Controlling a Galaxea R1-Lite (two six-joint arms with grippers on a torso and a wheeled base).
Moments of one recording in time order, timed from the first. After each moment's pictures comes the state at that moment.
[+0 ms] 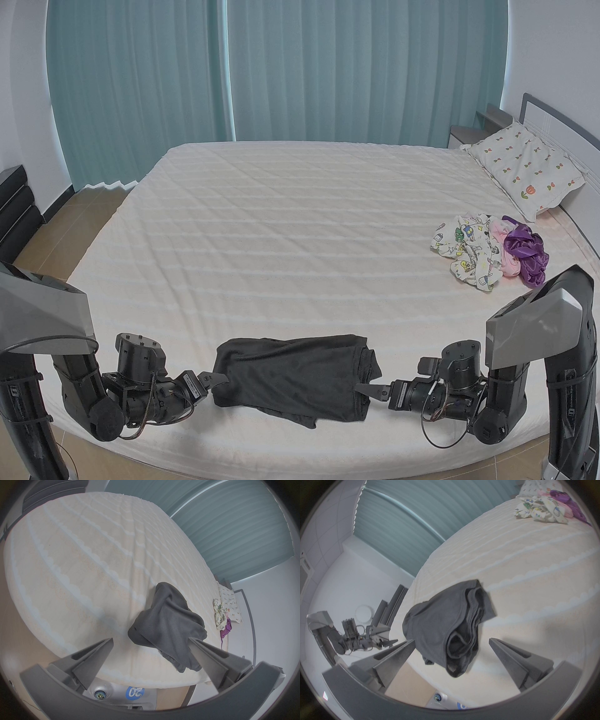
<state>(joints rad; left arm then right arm) -0.30 2.13 -0.25 -1.12 -0.16 -0.91 0.49 2.40 -0.33 -1.55 0.25 0.65</state>
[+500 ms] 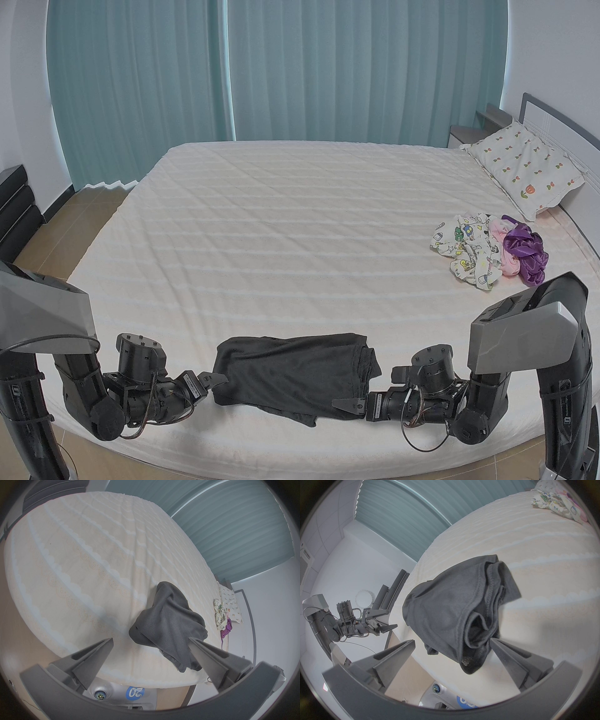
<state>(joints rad) -0.30 2.14 -0.25 -1.12 -0.16 -0.90 0.58 2.42 -0.46 -1.33 0.27 0.60</state>
